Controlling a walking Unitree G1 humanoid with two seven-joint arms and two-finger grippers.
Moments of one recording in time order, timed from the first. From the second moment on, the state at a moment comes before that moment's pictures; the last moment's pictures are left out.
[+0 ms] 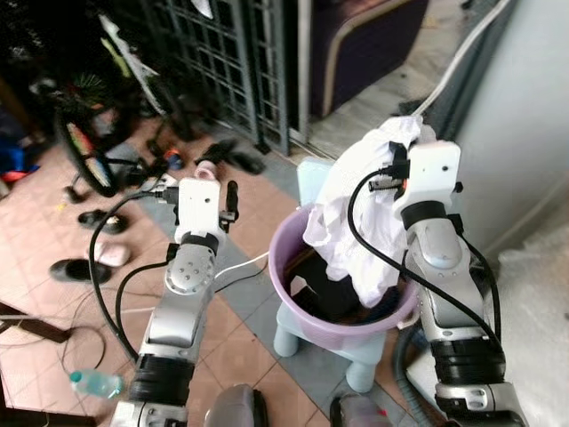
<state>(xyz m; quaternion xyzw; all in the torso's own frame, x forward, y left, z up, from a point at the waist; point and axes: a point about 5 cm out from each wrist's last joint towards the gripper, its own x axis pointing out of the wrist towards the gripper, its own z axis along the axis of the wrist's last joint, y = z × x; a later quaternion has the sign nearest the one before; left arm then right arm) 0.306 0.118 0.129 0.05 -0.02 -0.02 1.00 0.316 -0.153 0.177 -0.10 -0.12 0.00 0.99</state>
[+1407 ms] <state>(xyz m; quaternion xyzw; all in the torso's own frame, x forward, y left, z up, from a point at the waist) 0.309 0.116 0.125 0.02 -0.03 -0.04 1.00 0.322 -0.153 0.194 -0.15 -0.15 -0.03 0.98</state>
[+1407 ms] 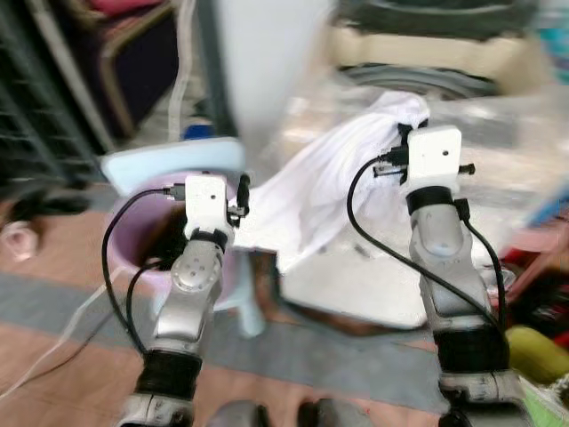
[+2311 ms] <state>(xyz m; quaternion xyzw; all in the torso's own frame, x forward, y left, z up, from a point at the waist) 0.295 0.146 0.125 0.02 -0.02 0.02 1.00 0.309 -0.110 0.190 -0.12 -0.15 0.18 0.96</state>
